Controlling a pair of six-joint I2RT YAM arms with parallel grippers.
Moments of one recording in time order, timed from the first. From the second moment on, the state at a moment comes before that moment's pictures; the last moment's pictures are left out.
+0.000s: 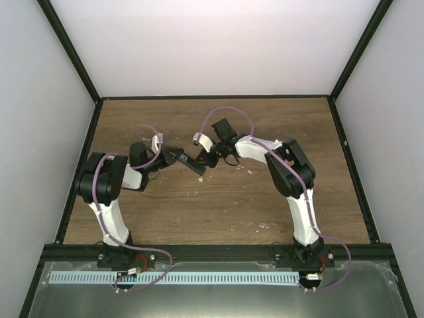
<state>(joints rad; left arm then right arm) -0.14 1.89 0.58 1.01 0.78 -0.82 0.61 2.14 1.46 -0.26 -0.63 -0.34</state>
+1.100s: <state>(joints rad) -0.22 1.80 0.70 0.99 1.05 -0.90 0.46 1.64 1.29 -0.34 -0.69 -0.30</state>
